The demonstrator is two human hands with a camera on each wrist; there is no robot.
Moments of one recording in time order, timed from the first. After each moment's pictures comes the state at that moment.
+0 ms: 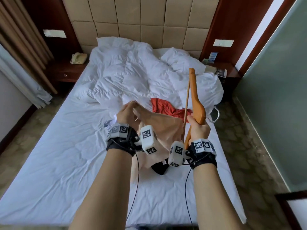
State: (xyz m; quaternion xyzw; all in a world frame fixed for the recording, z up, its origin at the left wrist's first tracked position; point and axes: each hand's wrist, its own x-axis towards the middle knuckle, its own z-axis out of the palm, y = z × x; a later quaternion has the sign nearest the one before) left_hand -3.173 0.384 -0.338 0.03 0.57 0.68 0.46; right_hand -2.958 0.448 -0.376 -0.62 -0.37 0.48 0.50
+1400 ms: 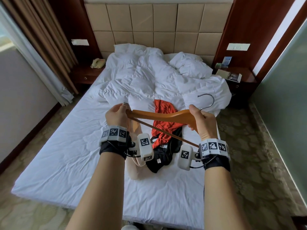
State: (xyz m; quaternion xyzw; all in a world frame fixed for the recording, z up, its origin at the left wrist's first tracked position) left_hand -3.075 0.358 -0.327 0.10 0.69 0.70 0.18; right_hand -2.834 0.464 -0.328 -0.45 -0.58 0.52 0.43
